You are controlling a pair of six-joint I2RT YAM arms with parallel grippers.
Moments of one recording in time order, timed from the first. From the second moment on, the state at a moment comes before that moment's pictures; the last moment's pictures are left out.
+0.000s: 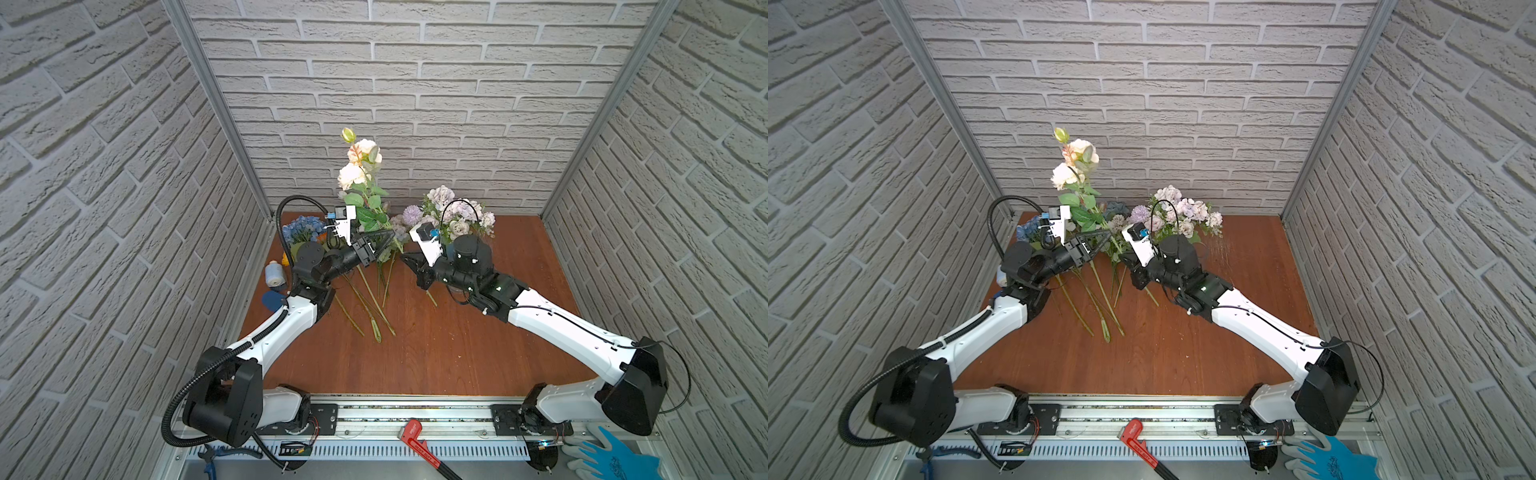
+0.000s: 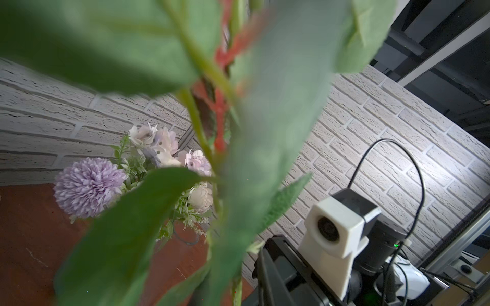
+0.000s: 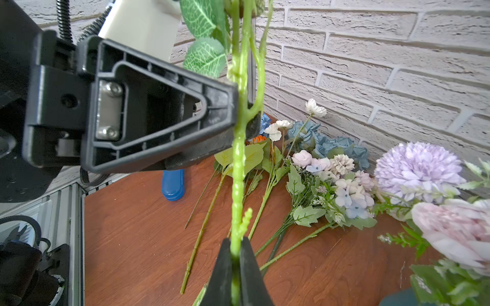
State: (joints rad) left arm -0.37 1.30 0.82 0.81 0.72 -0.91; right arm 0.70 1.37 1.16 -0.07 -0.18 0.04
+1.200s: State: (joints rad) left arm -0.66 1.25 0.79 0.66 0.26 -0.54; right arm 0.52 1.17 1.05 -0.21 -0.01 0.10
